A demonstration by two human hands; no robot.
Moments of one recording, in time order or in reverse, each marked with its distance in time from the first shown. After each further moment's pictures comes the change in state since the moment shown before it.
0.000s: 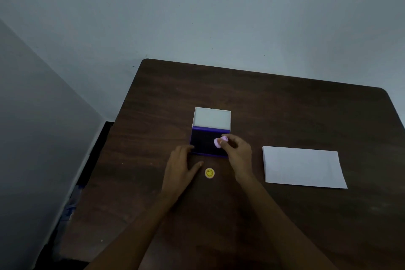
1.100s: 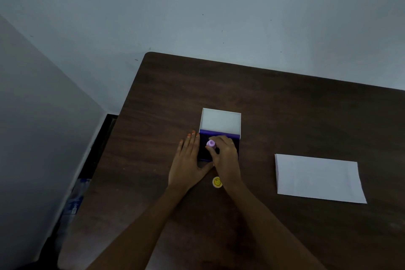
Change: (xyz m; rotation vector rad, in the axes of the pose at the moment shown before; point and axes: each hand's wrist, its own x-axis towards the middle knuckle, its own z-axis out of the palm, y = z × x) left_hand 0.039 -0.032 0.021 0.284 -0.124 0.108; right_hand 0.023 0.014 0.054 -0.619 -0.052 -0.425
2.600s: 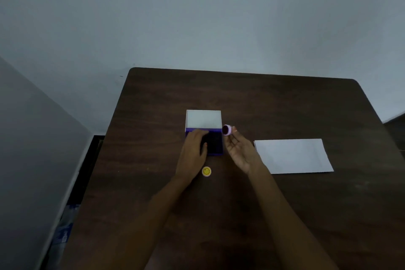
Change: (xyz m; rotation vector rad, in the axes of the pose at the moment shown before) left_hand -0.001 0.053 -0.025 -0.387 0.094 0.062; right_hand -0.021 0.013 -0.076 1.708 0.034 0.788
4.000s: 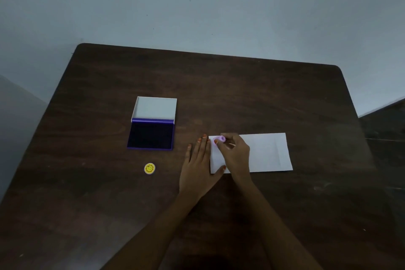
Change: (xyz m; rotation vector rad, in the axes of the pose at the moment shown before) left_hand -0.015 0.062 0.158 0.521 -0.329 -0.008; right_hand 0.007 -0.075 -0.101 -1.323 0.368 -0.540
